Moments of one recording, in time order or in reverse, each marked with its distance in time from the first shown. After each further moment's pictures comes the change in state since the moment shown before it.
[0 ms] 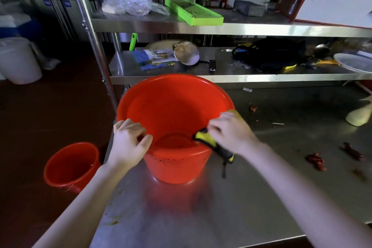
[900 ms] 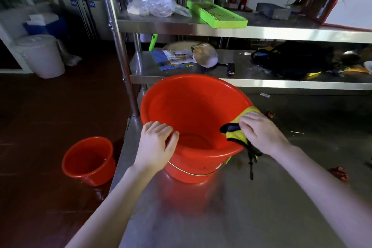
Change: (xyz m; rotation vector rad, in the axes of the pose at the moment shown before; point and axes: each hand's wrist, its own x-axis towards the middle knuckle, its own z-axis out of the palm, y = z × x) left_hand -0.006 0.017 0.008 0.082 0.083 0.071; right_hand 0.011 0.048 0.010 0.046 0.058 -0.058
